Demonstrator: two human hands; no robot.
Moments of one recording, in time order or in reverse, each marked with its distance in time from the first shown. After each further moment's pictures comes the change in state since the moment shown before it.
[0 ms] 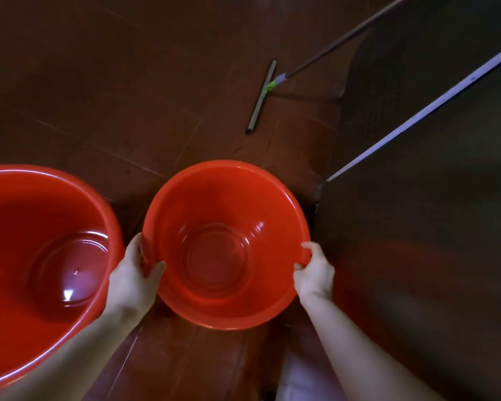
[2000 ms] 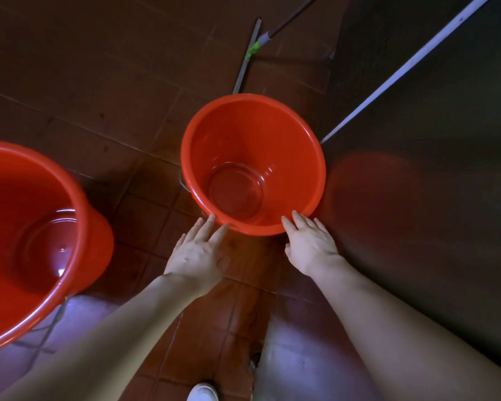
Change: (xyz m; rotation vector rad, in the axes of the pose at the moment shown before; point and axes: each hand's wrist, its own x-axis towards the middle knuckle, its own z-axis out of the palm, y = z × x) left_hand -0.051 0.089 0.077 0.591 -0.518 0.415; right_hand 0.034 0.035 -0.040 -0.839 -0.362 -0.580
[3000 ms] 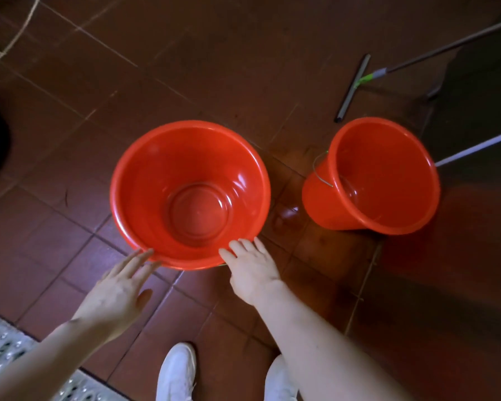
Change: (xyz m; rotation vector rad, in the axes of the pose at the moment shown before) left_hand -0.291 -0.333 -0.027 0.039 0.171 -0.214; right_hand -0.095 -0.389 0.009 -0.086 0.000 -0.521
